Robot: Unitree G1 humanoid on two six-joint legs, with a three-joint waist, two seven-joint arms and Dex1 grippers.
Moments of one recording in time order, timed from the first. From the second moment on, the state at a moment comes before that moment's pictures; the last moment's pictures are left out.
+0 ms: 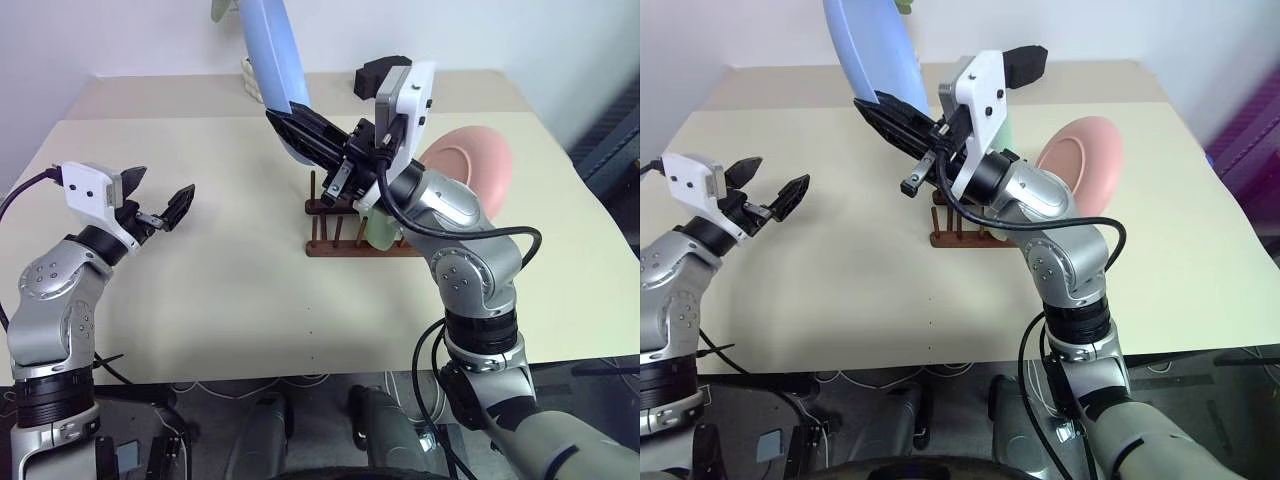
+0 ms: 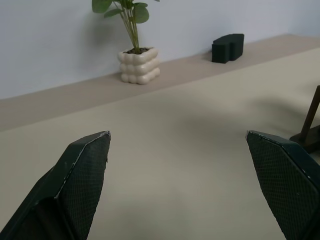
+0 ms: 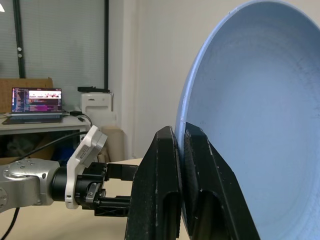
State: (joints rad) left arm -0.22 0.60 0.35 -0.19 -0.43 0.37 -0.58; right arm -0.69 -0.08 0.04 -0.41 0.60 0.60 0.43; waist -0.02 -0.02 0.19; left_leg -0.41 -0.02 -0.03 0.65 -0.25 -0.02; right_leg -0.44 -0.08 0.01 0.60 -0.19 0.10
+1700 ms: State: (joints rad) left arm -0.14 0.58 0.21 -0.22 -0.41 0.33 -0.68; right arm -0.54 -0.02 -0.08 -0.49 1.00 0.89 -0.07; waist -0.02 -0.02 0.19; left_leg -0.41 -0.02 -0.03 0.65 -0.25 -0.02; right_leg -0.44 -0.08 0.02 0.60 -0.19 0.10
